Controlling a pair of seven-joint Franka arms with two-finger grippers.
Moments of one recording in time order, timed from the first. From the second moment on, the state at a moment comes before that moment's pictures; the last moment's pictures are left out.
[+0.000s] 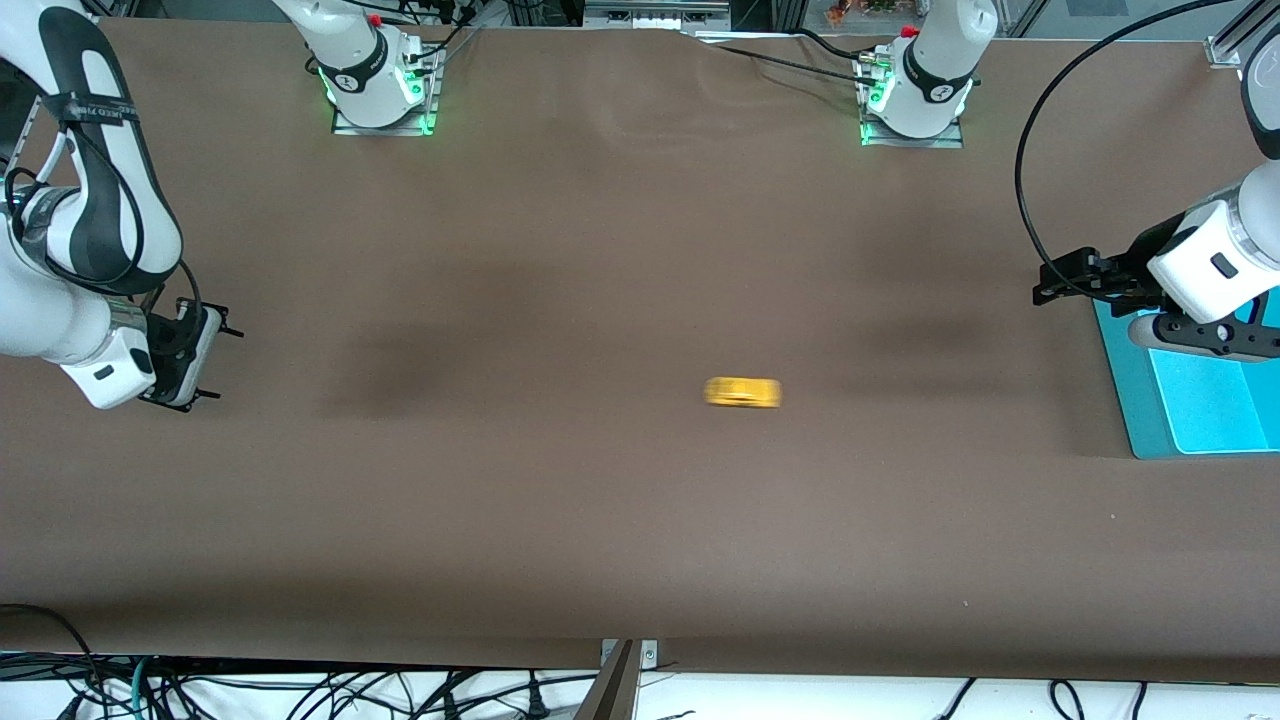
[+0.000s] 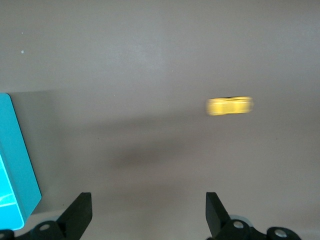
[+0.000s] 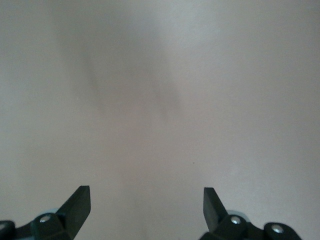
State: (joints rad) left arm -0.12 0.17 0.12 -1.52 -0.12 1.57 0.13; right arm -0.30 0.37 0.19 -1.80 0.01 2.05 -1.33
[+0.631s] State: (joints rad) left arm -0.10 0.29 0.13 -1.54 -0.09 1.54 0.75; right arm -0.21 0.37 0.19 -1.61 -0.05 1.87 -0.84
